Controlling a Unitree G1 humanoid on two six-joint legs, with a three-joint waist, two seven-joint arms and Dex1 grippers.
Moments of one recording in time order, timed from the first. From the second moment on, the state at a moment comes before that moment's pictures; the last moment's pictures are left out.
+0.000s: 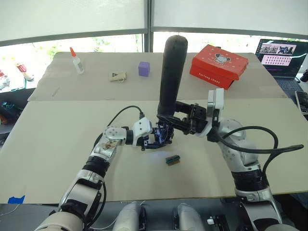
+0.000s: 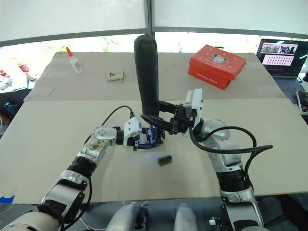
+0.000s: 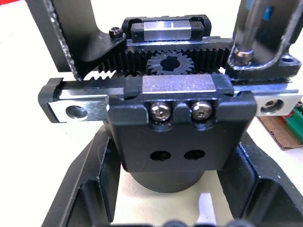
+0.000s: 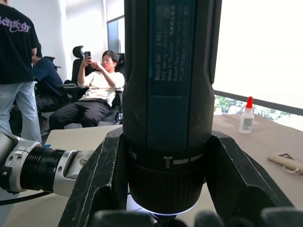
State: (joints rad) left arm -0.66 0.31 -0.24 0.58 -0.10 -0.13 -1.16; right arm -0.49 -0.36 0.07 -0.13 0.58 0.24 1.00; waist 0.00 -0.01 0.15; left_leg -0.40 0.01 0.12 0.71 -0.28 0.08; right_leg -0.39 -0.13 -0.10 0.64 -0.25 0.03
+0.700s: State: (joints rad) left arm -0.66 0.31 -0.24 0.58 -0.10 -0.13 -1.16; right arm -0.53 -0.36 0.06 -0.17 0.60 0.30 0.96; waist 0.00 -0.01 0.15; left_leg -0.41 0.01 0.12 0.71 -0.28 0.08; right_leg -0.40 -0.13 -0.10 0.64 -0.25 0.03
